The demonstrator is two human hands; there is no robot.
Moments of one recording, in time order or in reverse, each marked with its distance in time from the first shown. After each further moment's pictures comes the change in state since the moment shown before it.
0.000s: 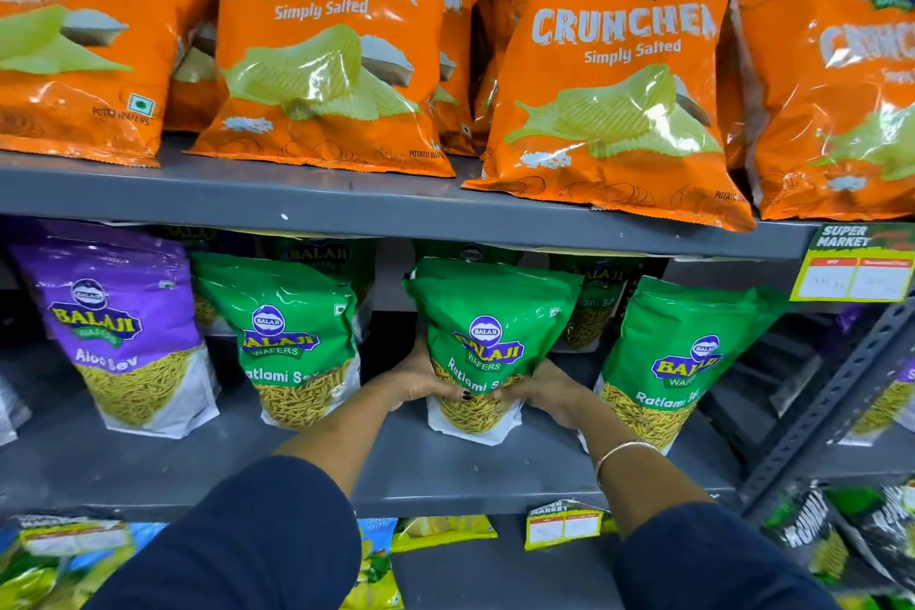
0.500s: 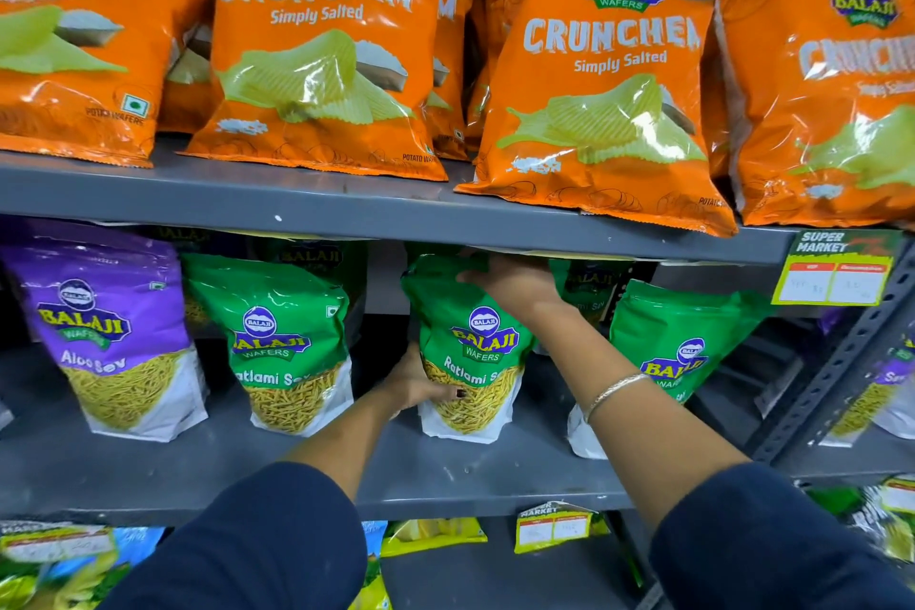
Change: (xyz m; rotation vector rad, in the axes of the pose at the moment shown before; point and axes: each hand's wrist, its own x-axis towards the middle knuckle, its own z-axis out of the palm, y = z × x) left_hand 0.003 -0.006 0.009 -0.104 0.081 0.027; right_hand -0.041 -0.150 0.023 -0.997 0.337 -0.331
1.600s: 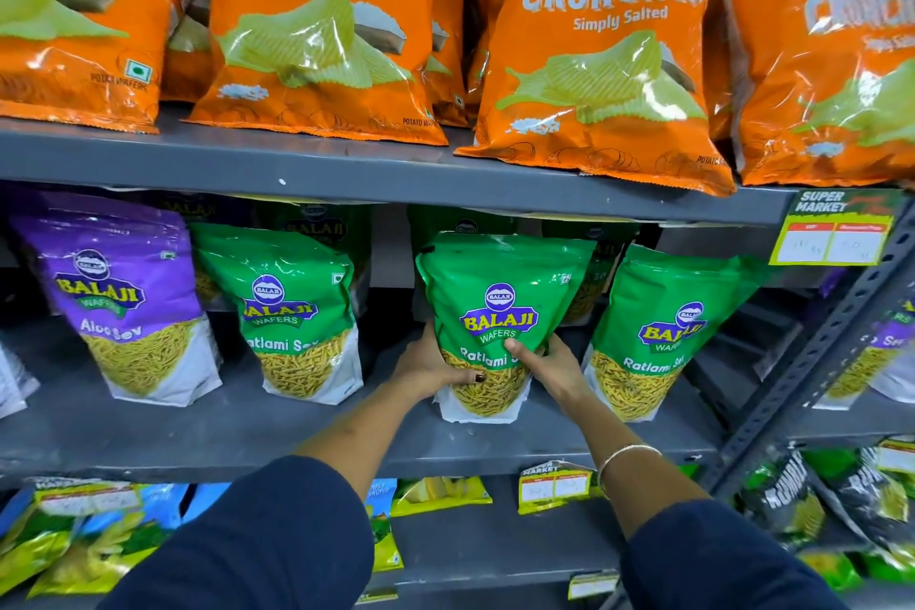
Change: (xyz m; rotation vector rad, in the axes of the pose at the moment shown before) left_hand -0.012 -0.010 0.021 0.278 0.125 0.045; right_hand -0.064 0.103 0.116 0.867 -0.021 0.321
